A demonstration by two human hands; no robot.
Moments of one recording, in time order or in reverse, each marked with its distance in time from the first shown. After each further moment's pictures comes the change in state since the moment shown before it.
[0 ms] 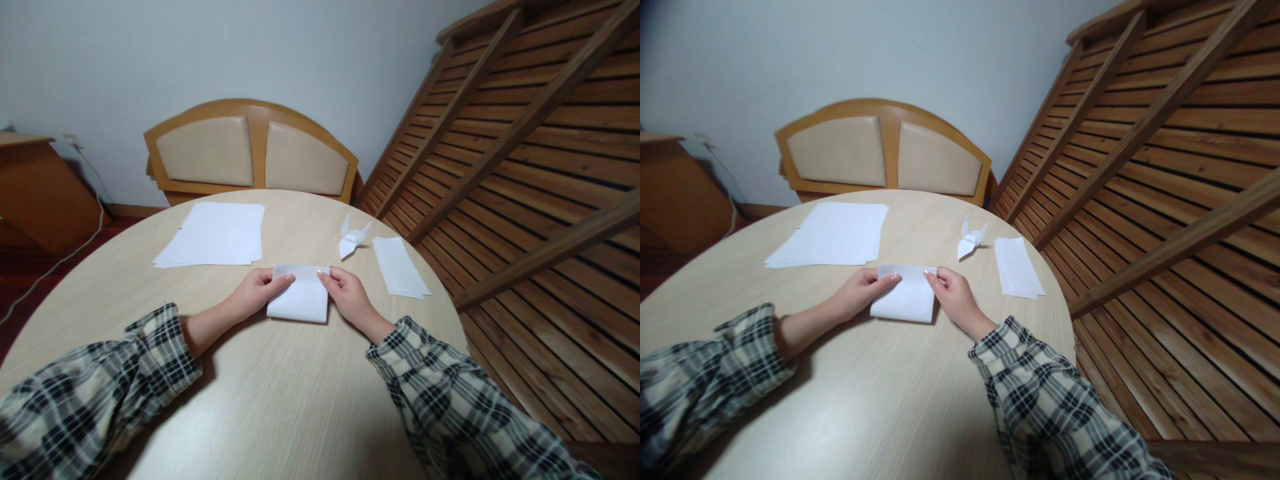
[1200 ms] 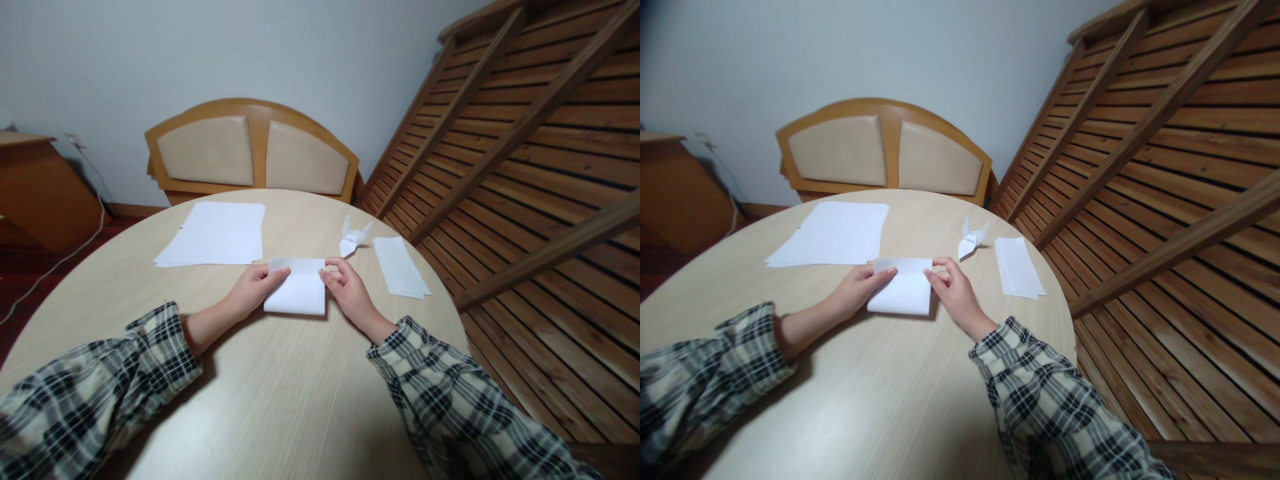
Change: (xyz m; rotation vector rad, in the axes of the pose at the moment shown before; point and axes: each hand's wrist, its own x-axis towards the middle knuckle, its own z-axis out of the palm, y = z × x) left_hand 0.004 -0.007 -0.003 -0.101 0.126 -0.015; right_hand 0.001 0.004 0.000 0.143 0.009 -0.023
